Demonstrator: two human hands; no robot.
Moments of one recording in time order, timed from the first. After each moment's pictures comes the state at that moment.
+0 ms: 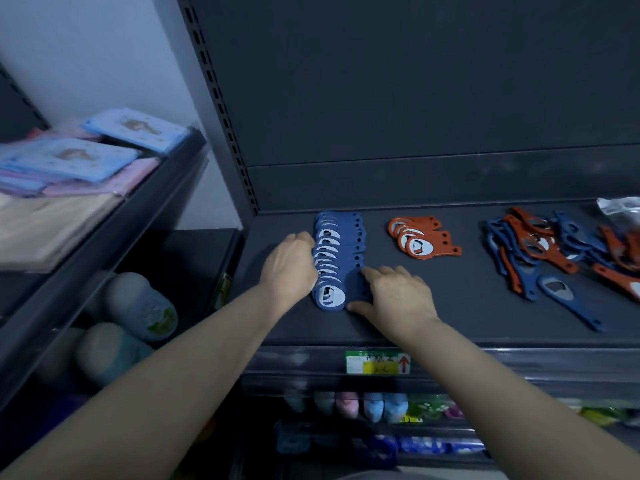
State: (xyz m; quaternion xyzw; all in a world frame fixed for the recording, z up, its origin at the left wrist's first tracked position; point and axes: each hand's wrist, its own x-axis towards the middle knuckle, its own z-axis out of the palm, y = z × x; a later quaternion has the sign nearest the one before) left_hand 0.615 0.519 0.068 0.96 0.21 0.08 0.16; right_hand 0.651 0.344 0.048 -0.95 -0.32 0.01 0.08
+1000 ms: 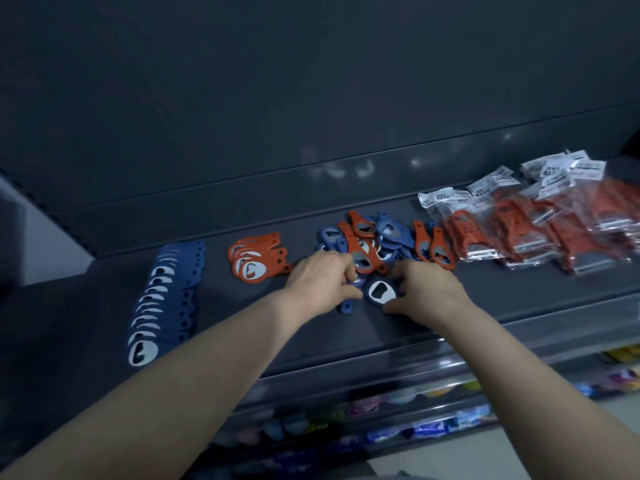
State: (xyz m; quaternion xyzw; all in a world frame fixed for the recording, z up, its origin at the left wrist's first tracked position) left_hand 0.760 0.255 0.063 0.99 -0.04 -0.01 0.16; right_hand 0.780 0.076 0.066 -0.98 -0.12 0.11 0.14
